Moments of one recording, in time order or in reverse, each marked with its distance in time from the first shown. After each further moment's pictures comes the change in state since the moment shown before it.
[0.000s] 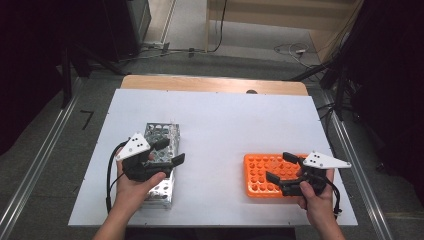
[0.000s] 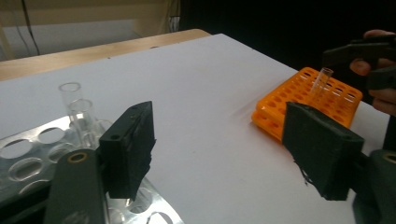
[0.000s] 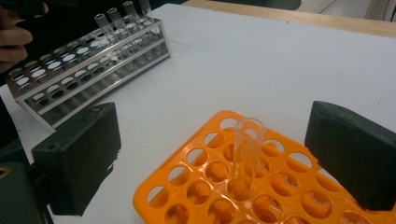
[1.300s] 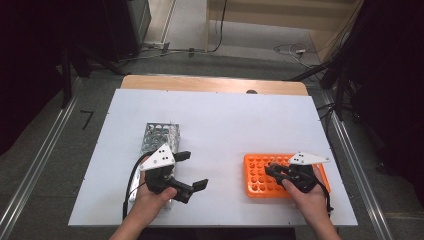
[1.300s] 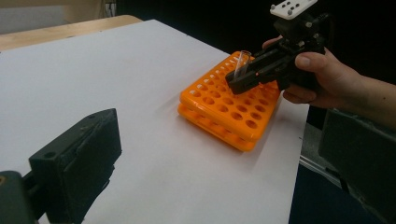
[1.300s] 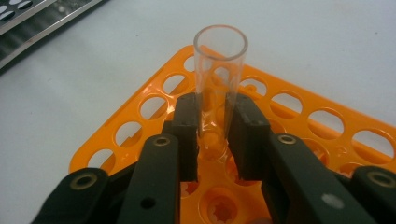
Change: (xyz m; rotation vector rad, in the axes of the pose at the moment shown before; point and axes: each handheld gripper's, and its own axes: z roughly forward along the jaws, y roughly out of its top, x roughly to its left) left arm -0.042 -0.003 0.025 0.050 -0.223 0.027; right arm -0.009 -0.017 0.030 0.218 -0.111 0.024
